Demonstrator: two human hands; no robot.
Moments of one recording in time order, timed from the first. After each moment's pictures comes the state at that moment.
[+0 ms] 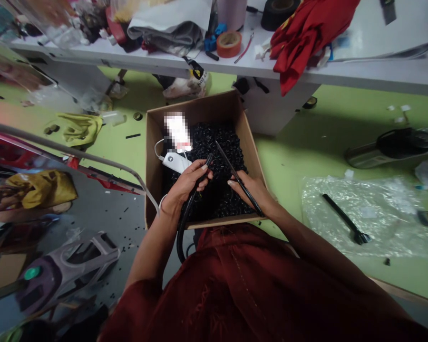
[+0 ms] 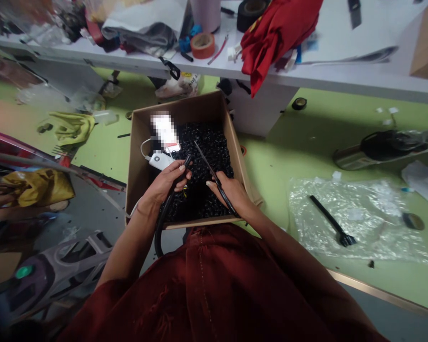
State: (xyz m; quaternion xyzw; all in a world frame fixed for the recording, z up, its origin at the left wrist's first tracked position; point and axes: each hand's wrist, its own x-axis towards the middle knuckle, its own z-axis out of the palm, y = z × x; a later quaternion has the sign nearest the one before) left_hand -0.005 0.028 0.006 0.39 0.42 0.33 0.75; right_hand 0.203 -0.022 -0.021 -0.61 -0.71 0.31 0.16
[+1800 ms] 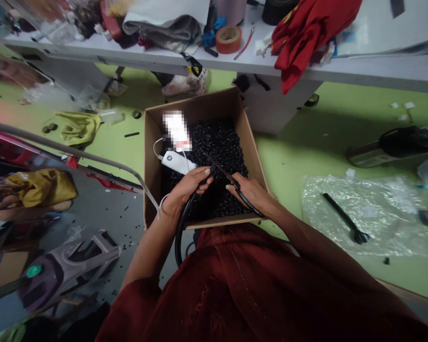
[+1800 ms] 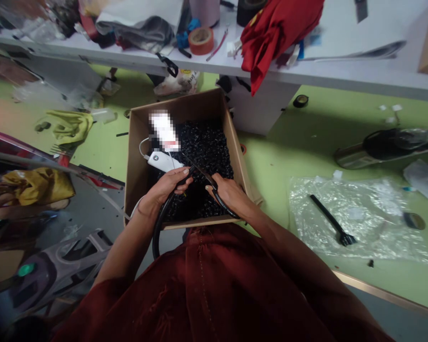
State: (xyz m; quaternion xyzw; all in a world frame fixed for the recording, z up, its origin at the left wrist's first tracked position) left_hand -0.003 0.028 -0.003 0.37 0.43 0.25 0.79; right_hand 0.202 -0.018 -0.022 -0.60 -0.74 0.31 0.06
